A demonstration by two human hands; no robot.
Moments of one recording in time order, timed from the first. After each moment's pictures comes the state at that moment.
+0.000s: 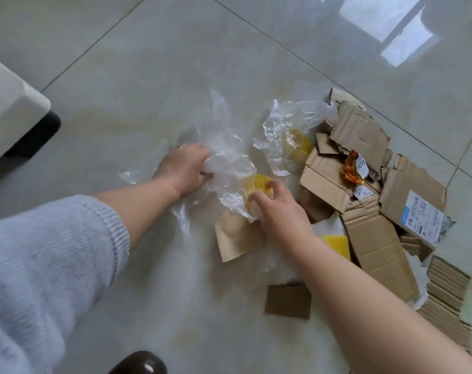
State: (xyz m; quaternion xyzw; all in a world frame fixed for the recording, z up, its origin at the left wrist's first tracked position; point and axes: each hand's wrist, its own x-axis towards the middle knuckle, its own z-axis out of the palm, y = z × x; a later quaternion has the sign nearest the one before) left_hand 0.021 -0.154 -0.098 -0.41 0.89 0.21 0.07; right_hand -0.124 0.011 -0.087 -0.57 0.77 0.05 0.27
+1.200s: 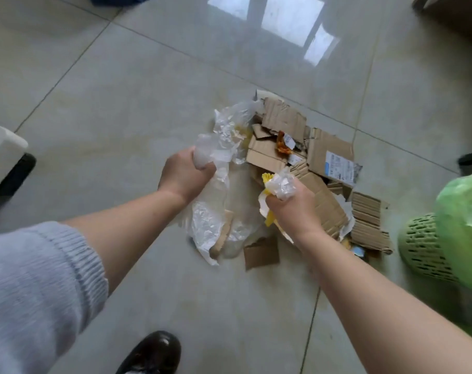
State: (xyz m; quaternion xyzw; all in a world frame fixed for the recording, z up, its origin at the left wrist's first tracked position) left_hand 0.003 -0.067 0.025 -0.47 0.78 0.41 -0.05; right_hand -0.109 0.097 0.031 -0.22 0.89 -0.31 0.27
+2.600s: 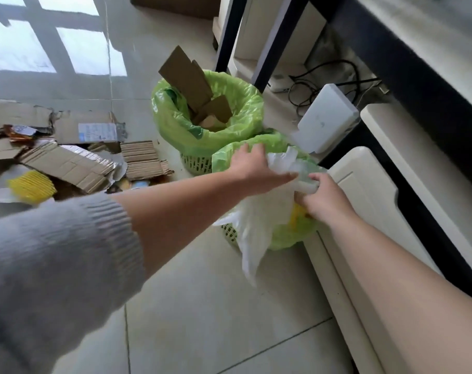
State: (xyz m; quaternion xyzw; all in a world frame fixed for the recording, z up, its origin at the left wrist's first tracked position) left_hand -0.164 0.482 0.117 -0.01 0.91 0.40 0.12; right_hand -0.145 0.631 0.130 0.16 0.94 -0.29 0.12
